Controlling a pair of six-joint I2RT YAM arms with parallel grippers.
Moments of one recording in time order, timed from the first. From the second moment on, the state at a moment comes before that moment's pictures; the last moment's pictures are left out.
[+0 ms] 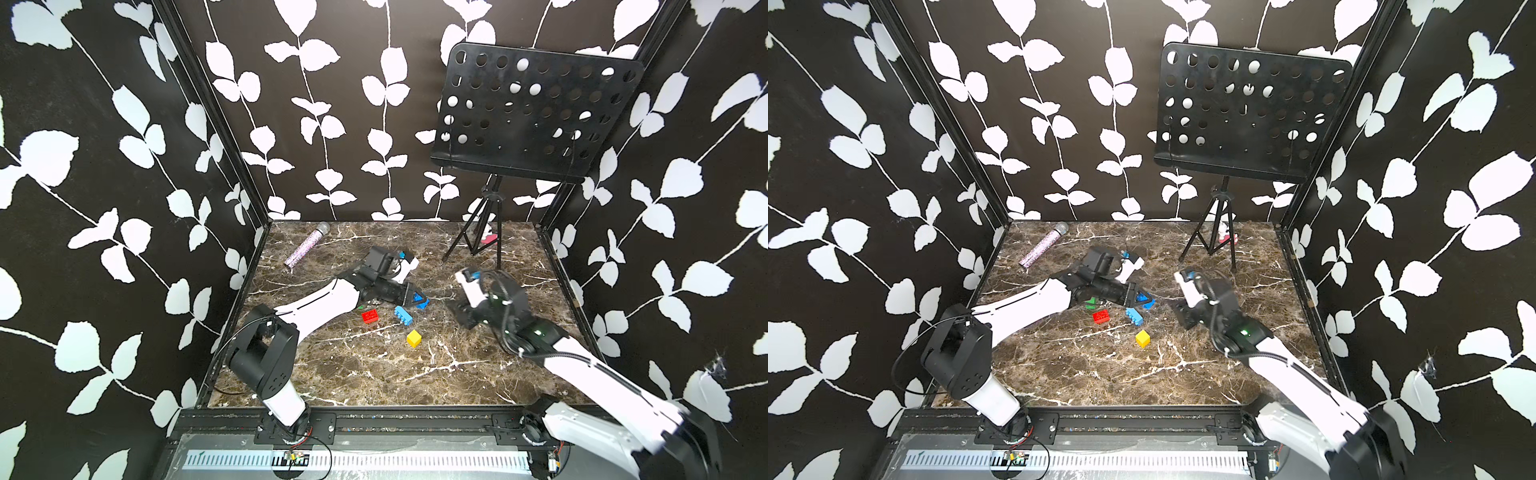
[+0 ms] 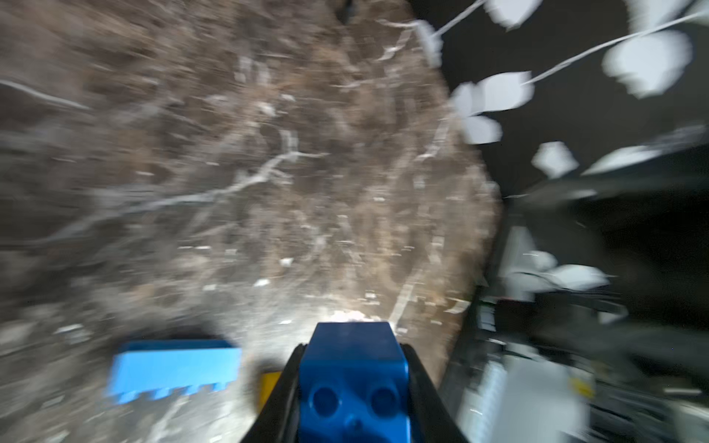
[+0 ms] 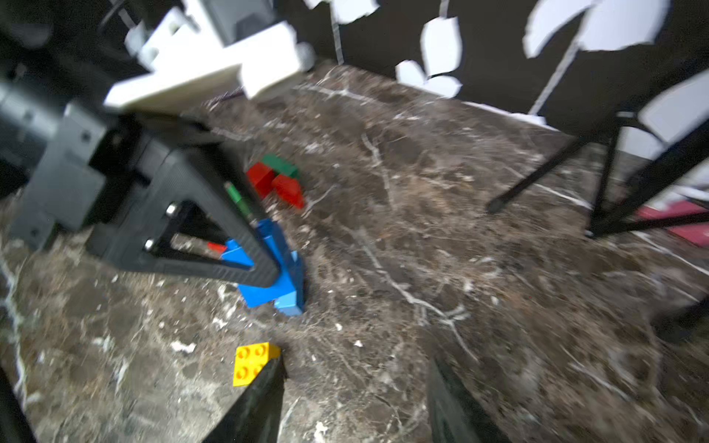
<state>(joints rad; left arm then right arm) -0.71 1.64 1.19 -0.38 0.47 -0.28 0.55 0.93 0.69 -0.23 -0.06 0.04</state>
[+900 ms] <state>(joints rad) -1.00 1.98 1.35 -0.38 -0.09 -0.27 0.48 0.97 0.69 -0.30 0.13 0.19</state>
